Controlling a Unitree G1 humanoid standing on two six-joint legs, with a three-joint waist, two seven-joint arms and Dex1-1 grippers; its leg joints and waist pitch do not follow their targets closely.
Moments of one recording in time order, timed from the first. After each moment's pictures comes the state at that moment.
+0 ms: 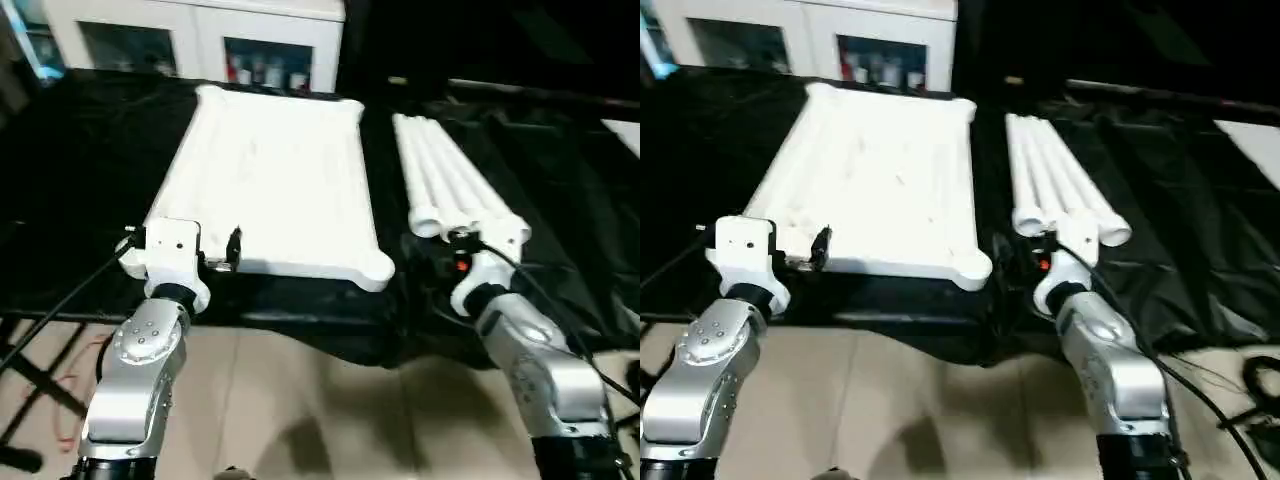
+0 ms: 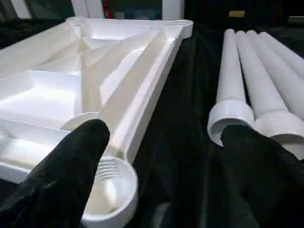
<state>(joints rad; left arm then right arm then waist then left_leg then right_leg) -0.12 0.19 0.05 -0.17 -0.08 0.37 -0.08 -0.20 -0.19 -0.01 -0.07 0.29 0.44 0.17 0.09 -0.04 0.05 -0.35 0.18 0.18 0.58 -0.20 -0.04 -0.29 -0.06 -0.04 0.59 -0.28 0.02</state>
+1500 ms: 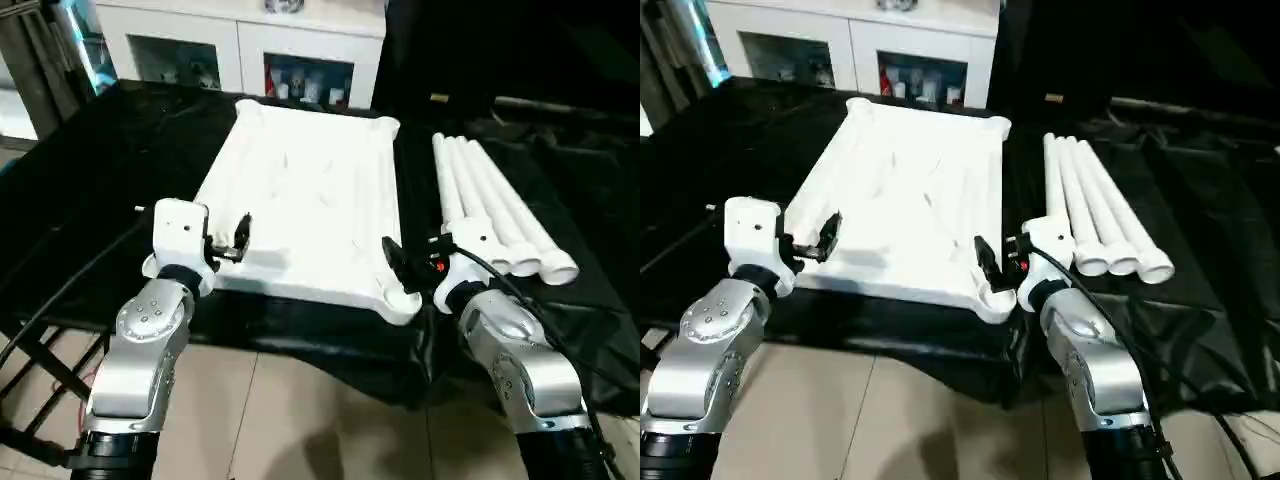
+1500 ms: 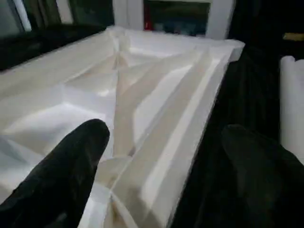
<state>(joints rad) -0.20 0.22 0.06 -0.11 -0.08 0.37 -0.14 -0.23 -0.16 0.05 -0.04 0.22 0.42 0.22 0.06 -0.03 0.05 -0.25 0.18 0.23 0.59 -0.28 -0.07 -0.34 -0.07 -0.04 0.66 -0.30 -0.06</state>
